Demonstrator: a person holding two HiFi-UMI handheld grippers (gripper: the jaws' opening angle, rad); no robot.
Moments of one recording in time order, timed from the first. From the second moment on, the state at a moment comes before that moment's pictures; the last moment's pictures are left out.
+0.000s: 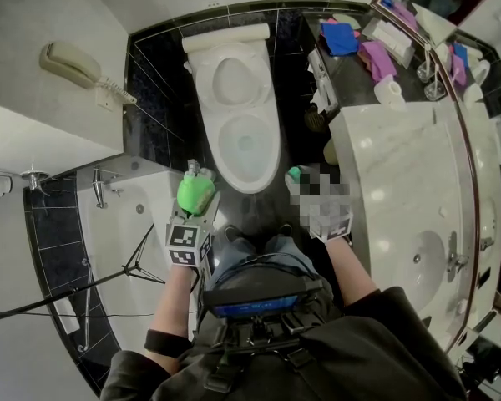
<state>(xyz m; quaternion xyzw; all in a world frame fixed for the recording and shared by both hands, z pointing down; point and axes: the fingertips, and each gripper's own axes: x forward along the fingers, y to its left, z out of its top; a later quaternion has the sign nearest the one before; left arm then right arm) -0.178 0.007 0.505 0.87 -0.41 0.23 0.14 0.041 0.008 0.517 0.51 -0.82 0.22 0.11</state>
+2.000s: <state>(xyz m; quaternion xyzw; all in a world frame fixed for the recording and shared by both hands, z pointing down) -0.052 0.022 0.427 0.97 -0.07 0.16 0.17 -0.060 -0.047 0.258 0.01 -0.97 0.13 -0.21</state>
